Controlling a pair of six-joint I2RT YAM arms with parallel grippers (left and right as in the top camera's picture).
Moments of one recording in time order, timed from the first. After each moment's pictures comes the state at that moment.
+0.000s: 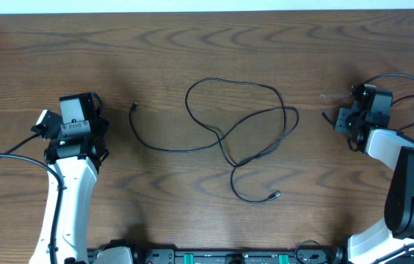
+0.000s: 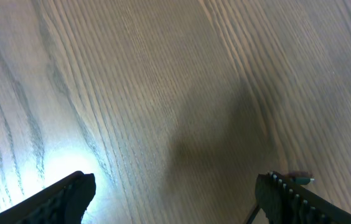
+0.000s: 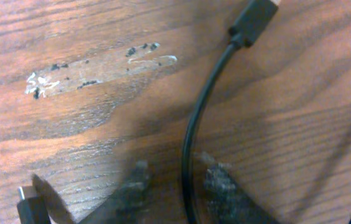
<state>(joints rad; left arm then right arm) 0.17 1.28 0.88 -0.66 -0.40 -0.91 -0.18 1.79 0.79 0.08 0.01 0.04</state>
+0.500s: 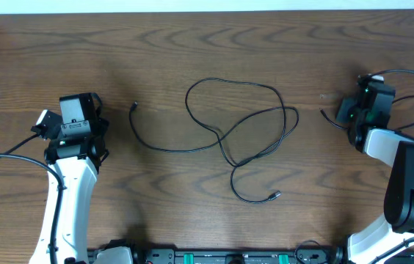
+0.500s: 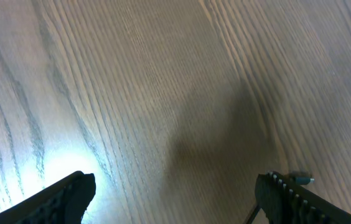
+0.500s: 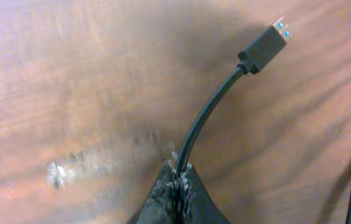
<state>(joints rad) 0.17 1.28 0.88 -0.66 -0.40 -0.91 -0.18 1.83 0.78 0.36 0.02 0.12</state>
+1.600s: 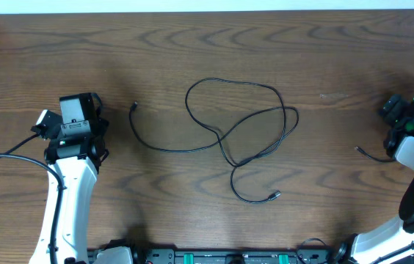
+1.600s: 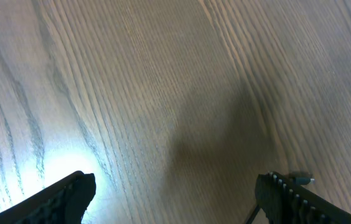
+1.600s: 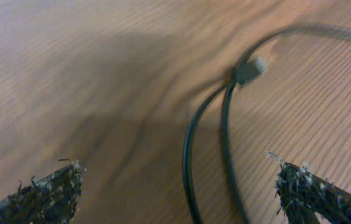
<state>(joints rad) 0.17 1.28 0.88 -0.66 -0.40 -0.91 -0.45 1.83 0.78 0.38 0.19 0.16</state>
